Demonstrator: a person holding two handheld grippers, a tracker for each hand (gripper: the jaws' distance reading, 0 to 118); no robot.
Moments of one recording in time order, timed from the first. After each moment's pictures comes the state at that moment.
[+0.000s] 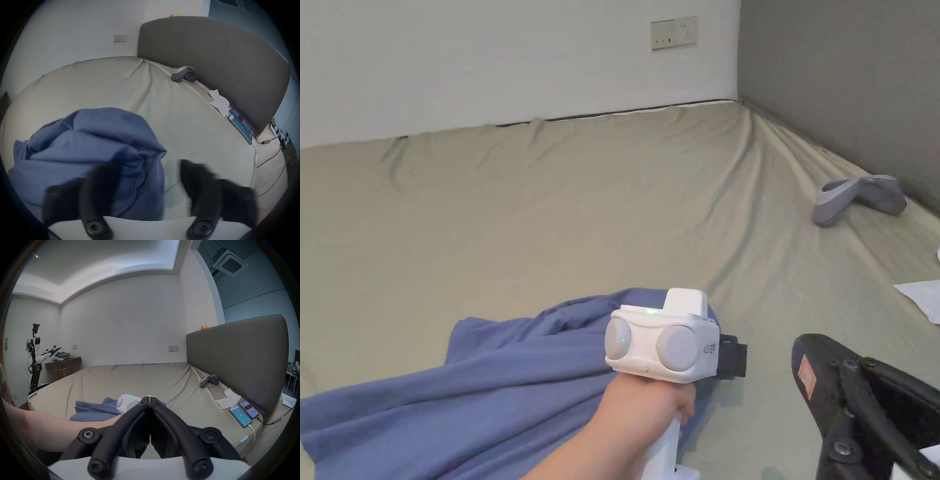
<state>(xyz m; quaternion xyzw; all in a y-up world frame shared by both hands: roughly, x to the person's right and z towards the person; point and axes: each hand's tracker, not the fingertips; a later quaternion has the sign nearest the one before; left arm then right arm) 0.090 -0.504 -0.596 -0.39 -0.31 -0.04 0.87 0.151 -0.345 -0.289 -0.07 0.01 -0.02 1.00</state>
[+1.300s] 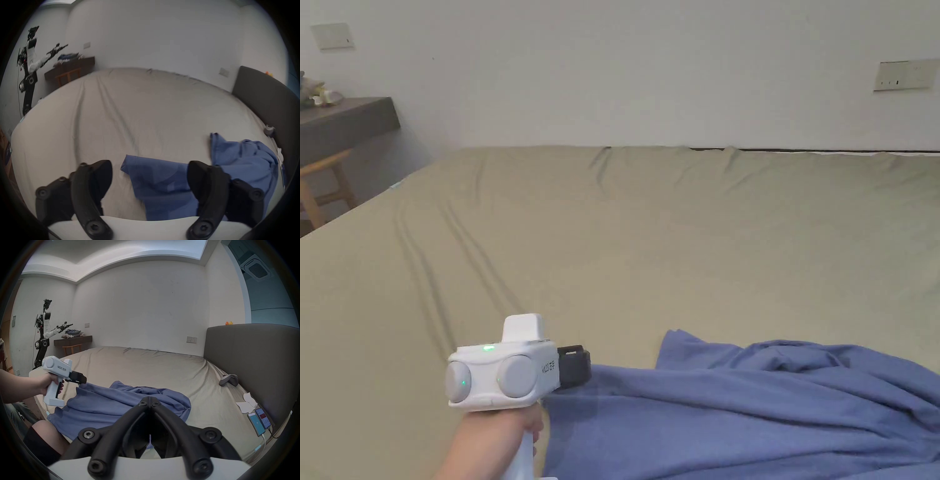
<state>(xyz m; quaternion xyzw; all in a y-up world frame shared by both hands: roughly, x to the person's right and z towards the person) -0.329 -0.488 -0.621 -0.35 0.07 0.06 0.93 0.088 -0.389 -0.368 -0.13 0.07 0.06 0.99</state>
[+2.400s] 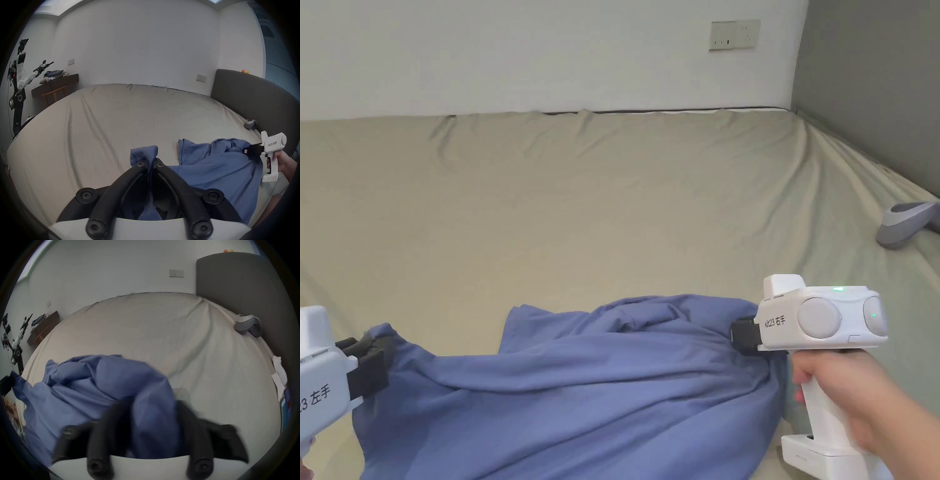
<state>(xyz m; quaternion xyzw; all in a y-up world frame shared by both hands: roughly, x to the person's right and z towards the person) -0.287 -0.429 -0.544 -0.27 -0.03 0.02 0.96 0.198 -0.516 -0.645 -0.41 0.03 -0.03 0.91</state>
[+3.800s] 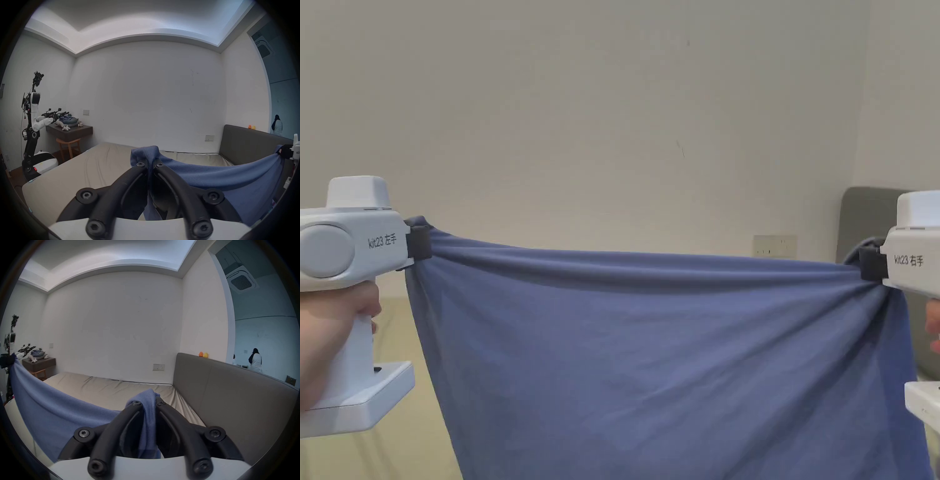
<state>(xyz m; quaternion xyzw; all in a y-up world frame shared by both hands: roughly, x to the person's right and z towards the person) -0.306 -0.128 -0.607 -0.04 0.04 0.02 1.00 0.213 -0.136 -0.611 -0.05 -0.08 0.07 0.99</state>
